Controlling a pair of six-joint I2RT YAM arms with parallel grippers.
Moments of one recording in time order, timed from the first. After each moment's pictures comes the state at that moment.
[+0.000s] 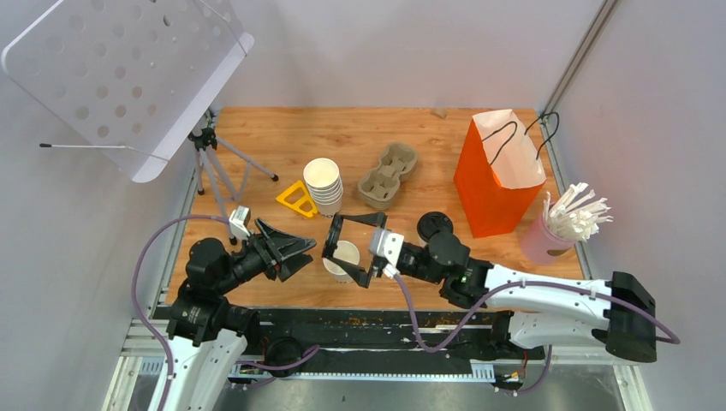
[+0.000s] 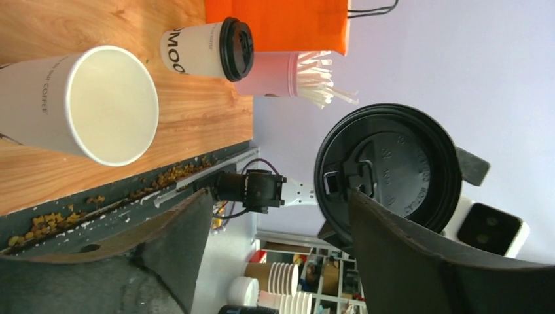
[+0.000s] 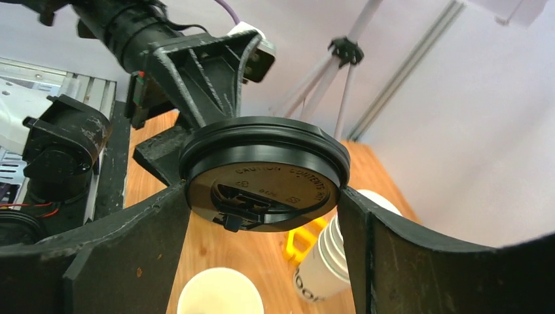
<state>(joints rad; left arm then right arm) -0.23 0.26 0.53 -0.48 0.64 -1.34 1.23 1.11 0.67 0.67 -0.11 -0.43</state>
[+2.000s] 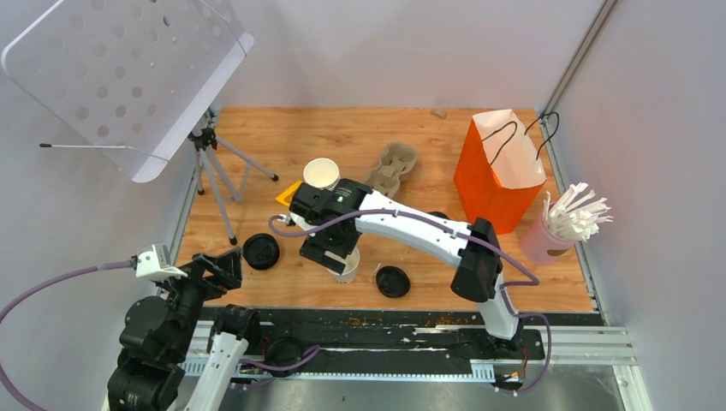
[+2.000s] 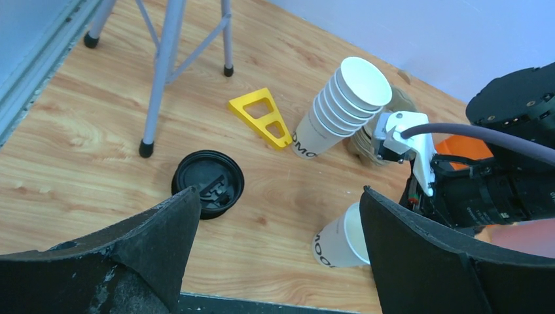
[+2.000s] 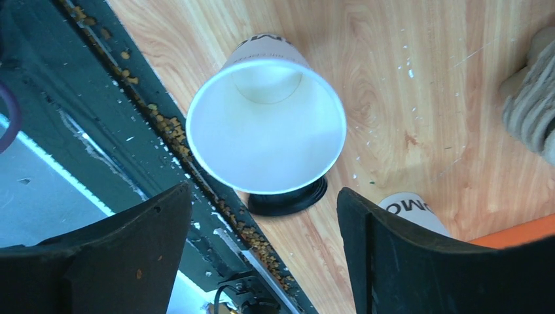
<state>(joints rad) -0.23 0.08 0.98 -1.05 -0.23 -0.50 1.15 2.08 2.08 -1.33 0.04 -0.04</state>
